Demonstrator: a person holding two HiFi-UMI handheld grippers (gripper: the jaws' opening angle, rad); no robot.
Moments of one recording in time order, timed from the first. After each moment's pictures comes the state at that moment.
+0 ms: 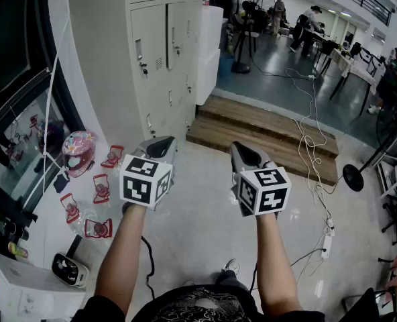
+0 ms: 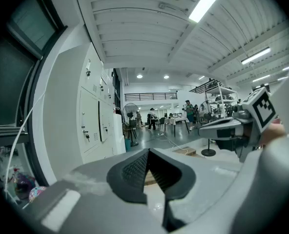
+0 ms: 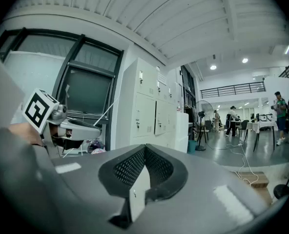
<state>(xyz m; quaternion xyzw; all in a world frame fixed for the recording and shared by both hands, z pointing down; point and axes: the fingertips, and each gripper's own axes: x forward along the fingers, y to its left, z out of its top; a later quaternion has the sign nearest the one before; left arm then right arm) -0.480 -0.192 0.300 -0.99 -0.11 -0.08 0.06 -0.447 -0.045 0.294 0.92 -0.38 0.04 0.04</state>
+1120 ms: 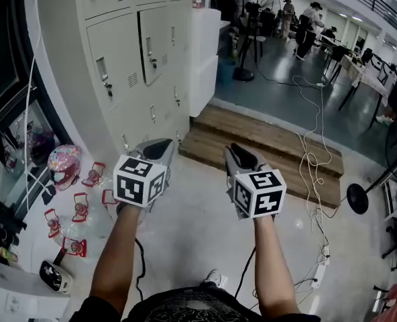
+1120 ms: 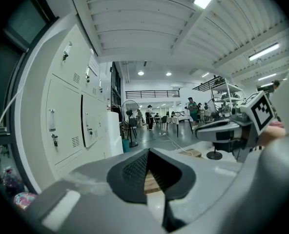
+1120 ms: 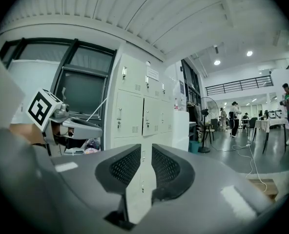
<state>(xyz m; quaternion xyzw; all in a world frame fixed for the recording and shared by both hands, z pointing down) -0.280 -0.117 0.291 -0.99 -0.10 -0.09 0.05 -0.240 0.023 0.288 0.91 -0.42 0.04 0.03</state>
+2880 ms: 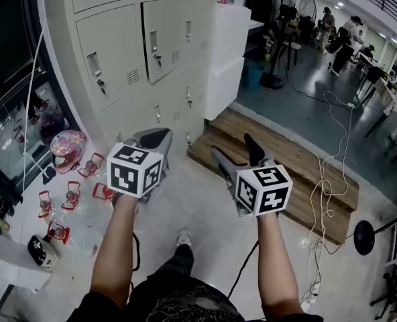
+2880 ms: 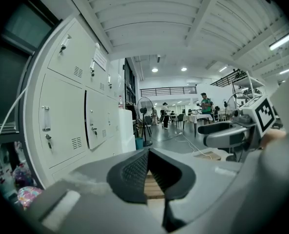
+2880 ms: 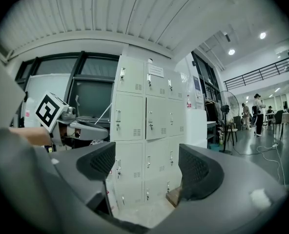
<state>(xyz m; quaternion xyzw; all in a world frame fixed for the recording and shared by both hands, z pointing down) -0.143 -0.117 0.288 -0.99 0.01 -0.11 0.03 -0.084 0.016 0.285 0.85 -0.53 0.04 0.02</state>
